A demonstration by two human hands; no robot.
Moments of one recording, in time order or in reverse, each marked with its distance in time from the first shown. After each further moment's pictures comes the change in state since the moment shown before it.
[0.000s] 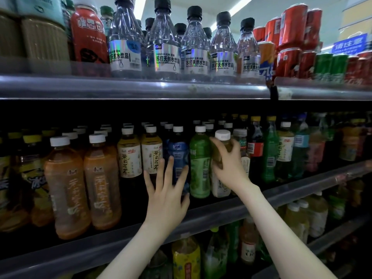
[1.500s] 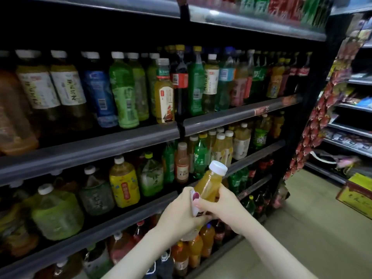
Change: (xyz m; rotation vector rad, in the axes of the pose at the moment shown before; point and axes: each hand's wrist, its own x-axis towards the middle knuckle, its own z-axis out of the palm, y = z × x) left_hand -0.152 0.237 -0.019 -0.904 -0.866 -0.190; right_hand -0.298 0.054 -0.121 0.537 -0.353 0.844
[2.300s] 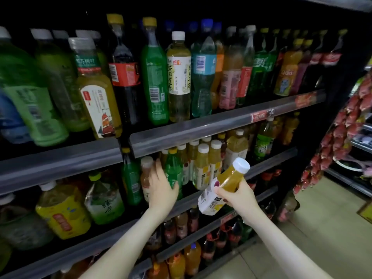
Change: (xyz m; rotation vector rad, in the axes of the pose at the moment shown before) left_hand 0.250 -0.022 0.082 0.097 0.545 -0.289; right_hand 0.198 0.088 -0.182 0.086 0.176 0.029
